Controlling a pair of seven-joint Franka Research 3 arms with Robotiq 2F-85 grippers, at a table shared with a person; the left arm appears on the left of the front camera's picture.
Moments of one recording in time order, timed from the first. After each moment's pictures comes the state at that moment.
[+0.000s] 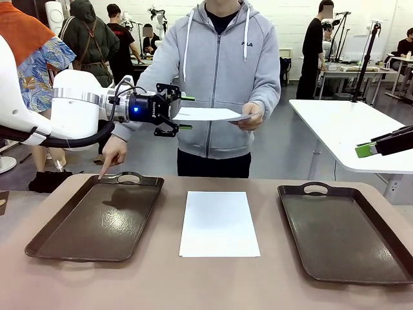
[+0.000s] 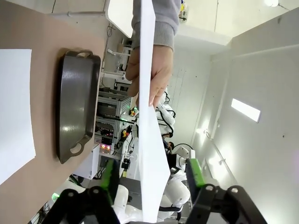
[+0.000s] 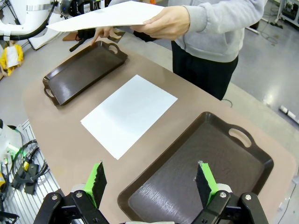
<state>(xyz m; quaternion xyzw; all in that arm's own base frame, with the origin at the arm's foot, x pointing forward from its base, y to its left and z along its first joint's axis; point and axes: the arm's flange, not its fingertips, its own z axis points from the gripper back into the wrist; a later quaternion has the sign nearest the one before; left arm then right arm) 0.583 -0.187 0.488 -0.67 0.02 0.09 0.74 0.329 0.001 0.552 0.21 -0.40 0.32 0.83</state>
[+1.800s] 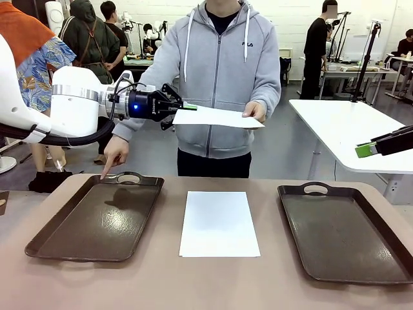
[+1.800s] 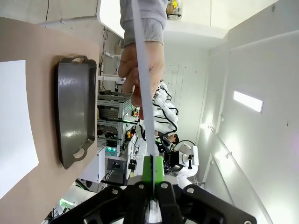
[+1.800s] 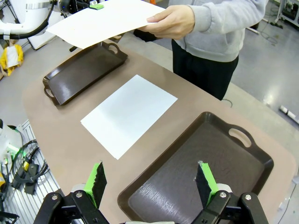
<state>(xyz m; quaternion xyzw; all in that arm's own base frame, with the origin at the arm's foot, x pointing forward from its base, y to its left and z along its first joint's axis) 0.583 -0.187 0.496 -0.67 0.00 0.06 0.74 0.329 0.001 0.552 0.21 -0.40 0.32 0.83</state>
